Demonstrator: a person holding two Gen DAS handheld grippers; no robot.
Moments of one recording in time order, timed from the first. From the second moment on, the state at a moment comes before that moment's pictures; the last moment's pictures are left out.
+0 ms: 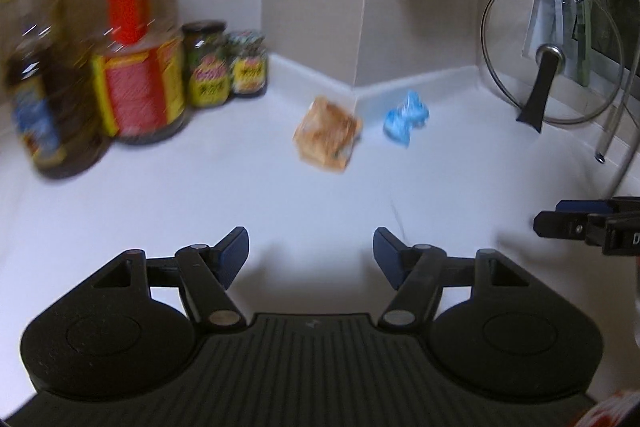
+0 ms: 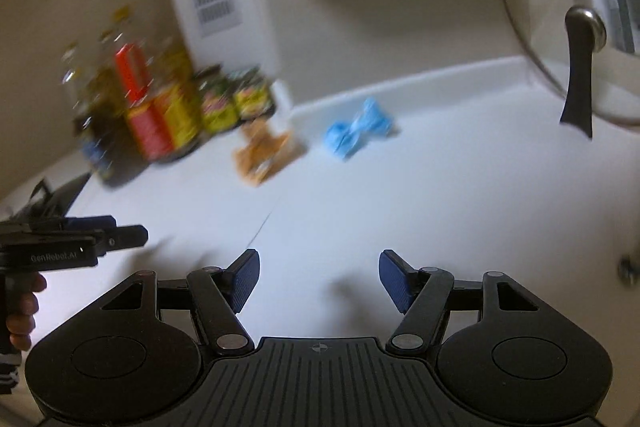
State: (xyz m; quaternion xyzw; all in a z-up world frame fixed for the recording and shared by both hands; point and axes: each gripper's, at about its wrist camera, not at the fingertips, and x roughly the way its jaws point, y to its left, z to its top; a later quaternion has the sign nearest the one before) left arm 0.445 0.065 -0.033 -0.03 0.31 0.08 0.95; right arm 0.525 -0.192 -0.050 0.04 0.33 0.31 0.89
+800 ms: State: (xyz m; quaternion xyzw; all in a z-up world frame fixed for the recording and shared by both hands) left arm 0.603 0.068 -0.064 0.02 0.31 0.09 0.95; right arm 0.687 -0.156 -0.080 0.10 0.33 0.33 0.88
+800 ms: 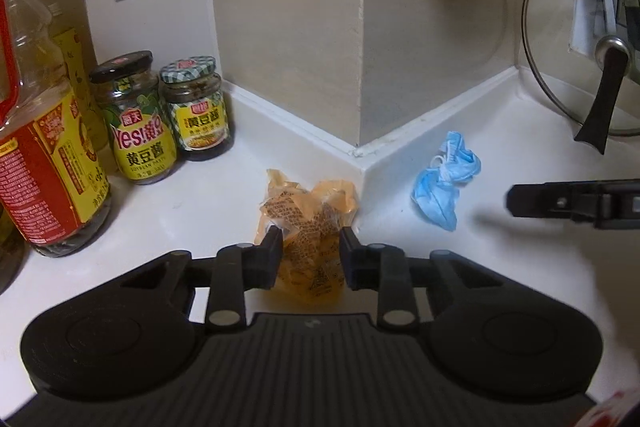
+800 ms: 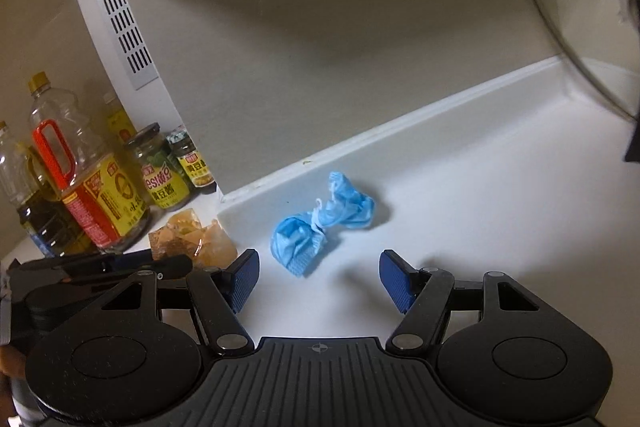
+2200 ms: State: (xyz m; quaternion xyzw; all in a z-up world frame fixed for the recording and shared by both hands) left arm 0.322 0.090 0.001 -0.04 0.28 0.00 0.96; right arm 0.421 -0.157 -0.006 0.05 0.26 0.41 0.87
